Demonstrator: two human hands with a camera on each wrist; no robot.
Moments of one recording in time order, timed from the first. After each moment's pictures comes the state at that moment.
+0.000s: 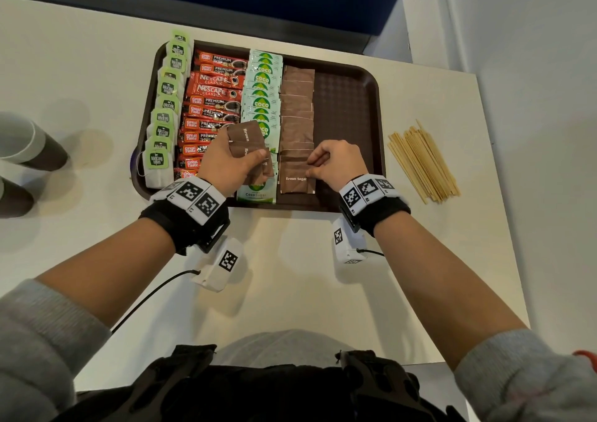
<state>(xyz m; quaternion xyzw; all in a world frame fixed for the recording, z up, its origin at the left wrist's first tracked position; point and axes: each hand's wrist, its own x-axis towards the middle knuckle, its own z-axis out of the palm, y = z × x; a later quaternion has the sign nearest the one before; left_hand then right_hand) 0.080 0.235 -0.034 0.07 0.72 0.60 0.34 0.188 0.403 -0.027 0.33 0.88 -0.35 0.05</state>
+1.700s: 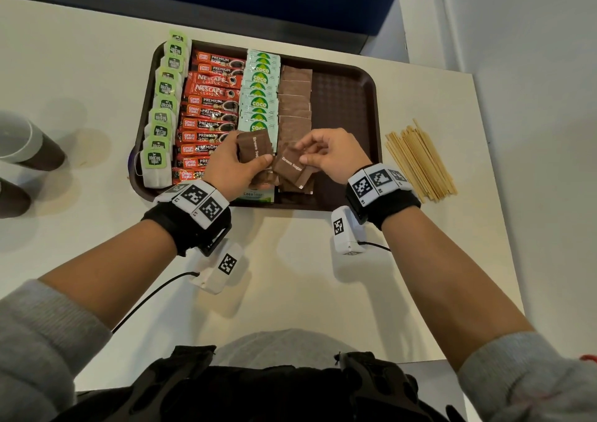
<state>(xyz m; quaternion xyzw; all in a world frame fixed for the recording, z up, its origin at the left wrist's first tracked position) 0.089 0.237 -0.030 0.14 0.76 0.54 0.32 0.182 0.406 -0.010 0.26 0.85 -0.46 0.05</state>
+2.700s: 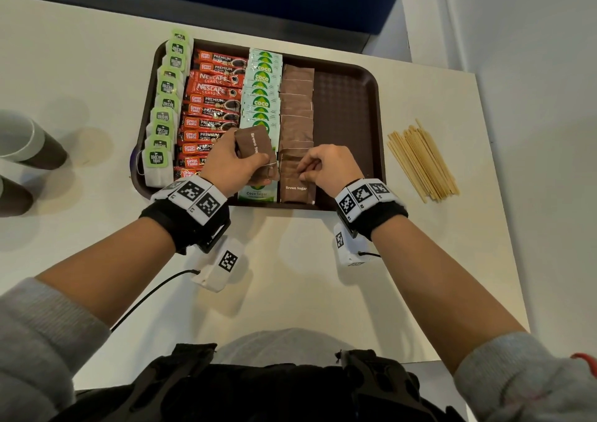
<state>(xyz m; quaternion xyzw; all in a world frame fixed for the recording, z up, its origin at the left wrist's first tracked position) 0.089 0.237 -0.019 0.09 0.73 0.56 0.37 0.187 0.397 -0.036 0.27 0.90 -0.33 0.09</state>
